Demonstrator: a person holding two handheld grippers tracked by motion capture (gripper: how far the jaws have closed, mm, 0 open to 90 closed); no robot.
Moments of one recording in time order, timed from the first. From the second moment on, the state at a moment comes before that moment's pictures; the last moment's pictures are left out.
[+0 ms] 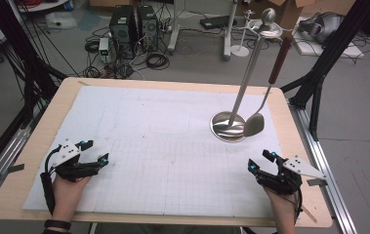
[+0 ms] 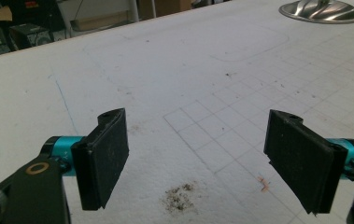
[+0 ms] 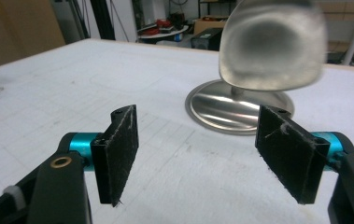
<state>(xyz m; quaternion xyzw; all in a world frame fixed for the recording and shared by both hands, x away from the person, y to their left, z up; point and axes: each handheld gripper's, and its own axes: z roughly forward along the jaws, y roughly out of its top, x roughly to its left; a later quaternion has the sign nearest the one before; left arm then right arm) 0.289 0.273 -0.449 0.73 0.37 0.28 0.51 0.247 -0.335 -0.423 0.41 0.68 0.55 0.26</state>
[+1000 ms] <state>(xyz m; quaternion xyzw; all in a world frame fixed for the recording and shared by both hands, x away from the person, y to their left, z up) 0.289 0.274 -0.449 0.73 0.36 0.28 0.51 0.254 -0.325 -0.447 0.42 0.70 0.53 0.25</state>
